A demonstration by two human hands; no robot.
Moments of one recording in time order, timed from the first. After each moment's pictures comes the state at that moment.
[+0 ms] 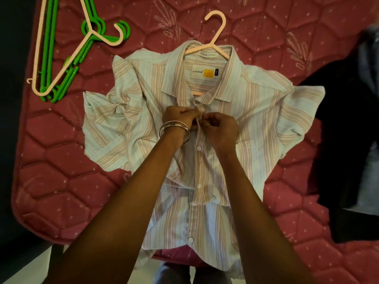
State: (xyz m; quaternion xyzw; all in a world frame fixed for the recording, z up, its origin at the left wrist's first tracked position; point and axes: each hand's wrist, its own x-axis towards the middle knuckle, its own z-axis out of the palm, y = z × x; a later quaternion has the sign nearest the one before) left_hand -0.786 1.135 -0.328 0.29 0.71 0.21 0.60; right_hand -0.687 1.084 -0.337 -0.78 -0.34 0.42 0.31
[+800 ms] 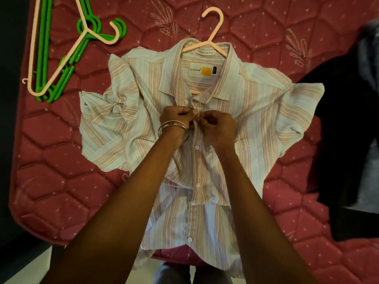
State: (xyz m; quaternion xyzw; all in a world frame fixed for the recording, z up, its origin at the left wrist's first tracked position) left_hand -0.787 1.131 -0.339 0.30 0.72 0.22 0.59; right_hand -0.684 1.087 -0.340 -0.77 -0.37 0.41 0.30
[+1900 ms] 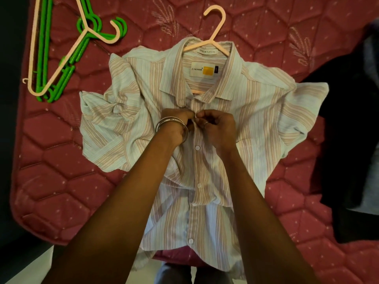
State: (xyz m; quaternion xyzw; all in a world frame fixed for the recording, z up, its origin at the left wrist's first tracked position) left_hand -0.788 1.143 -0.329 0.15 0.74 0.20 0.63; right_hand -0.684 1.084 -0.354 -0.70 -0.30 0.52 0.39
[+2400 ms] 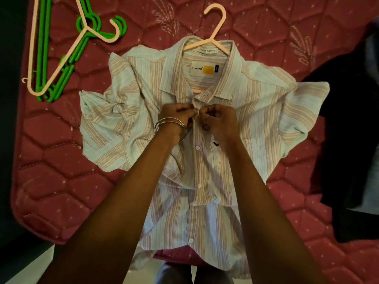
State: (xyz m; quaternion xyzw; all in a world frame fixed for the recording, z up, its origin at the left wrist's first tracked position) left_hand -0.796 1.140 -0.339 0.30 0.71 0.20 0.60; right_hand -0.676 1.098 -0.344 -0.69 -0.24 0.57 0.38
